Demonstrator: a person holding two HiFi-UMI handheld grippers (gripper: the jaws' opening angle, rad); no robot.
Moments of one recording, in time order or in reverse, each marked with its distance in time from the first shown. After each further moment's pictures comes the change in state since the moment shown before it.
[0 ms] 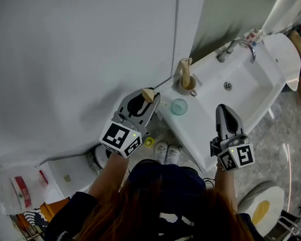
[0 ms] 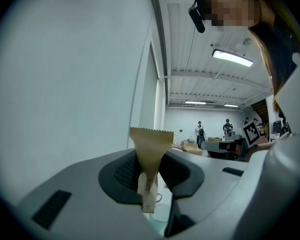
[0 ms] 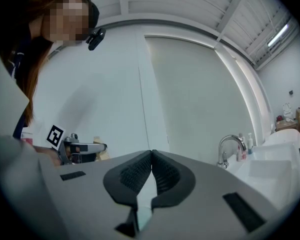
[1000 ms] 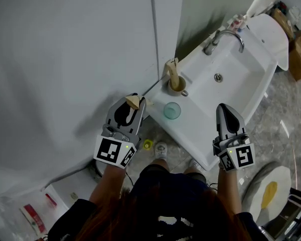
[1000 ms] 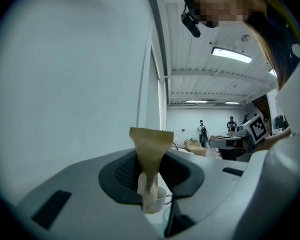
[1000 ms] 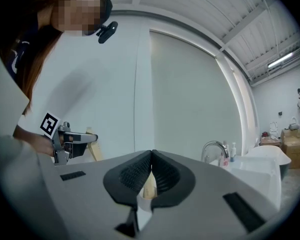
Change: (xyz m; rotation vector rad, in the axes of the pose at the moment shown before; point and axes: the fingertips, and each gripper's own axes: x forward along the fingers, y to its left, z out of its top) left arm 0.021 0.031 -0.006 0.033 -0.012 0.027; right arm 0.006 -0.029 -0.005 -0.122 0.053 -0.151
